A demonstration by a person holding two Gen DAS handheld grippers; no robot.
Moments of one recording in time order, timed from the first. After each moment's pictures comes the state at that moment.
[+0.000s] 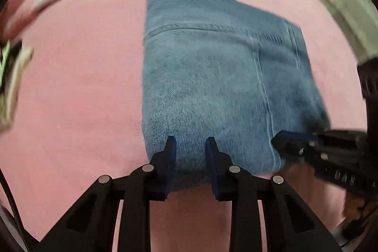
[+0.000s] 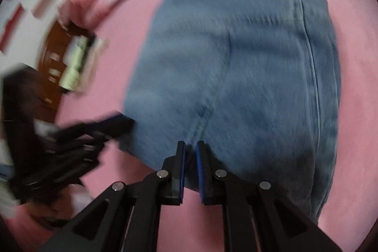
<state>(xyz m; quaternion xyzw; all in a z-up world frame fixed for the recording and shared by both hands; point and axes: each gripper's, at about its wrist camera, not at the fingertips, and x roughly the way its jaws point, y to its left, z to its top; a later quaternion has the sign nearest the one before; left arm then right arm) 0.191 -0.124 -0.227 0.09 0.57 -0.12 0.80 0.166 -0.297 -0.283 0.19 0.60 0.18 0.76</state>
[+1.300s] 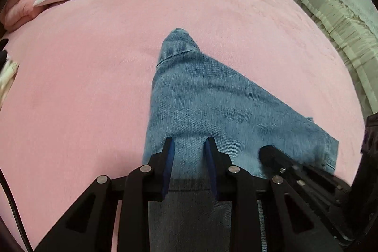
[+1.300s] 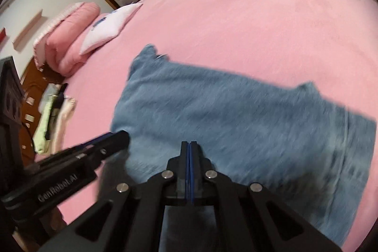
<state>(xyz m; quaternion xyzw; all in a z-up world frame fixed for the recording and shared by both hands) 0.377 -0.121 -0.241 -0.02 0.53 -0.09 0.84 0.320 -0.295 -0.284 0.19 0.48 0.10 0.85</state>
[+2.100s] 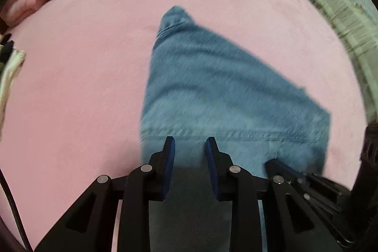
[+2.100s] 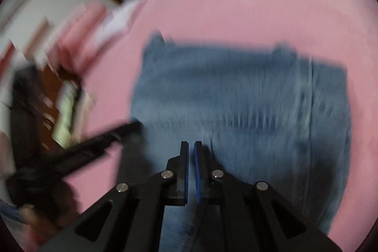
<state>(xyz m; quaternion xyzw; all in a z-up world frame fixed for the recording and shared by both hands) 0.345 -0.126 -0.237 0.00 0.57 -0.07 0.82 0.268 -0.316 -0.284 0.22 0.53 0.12 0.81</state>
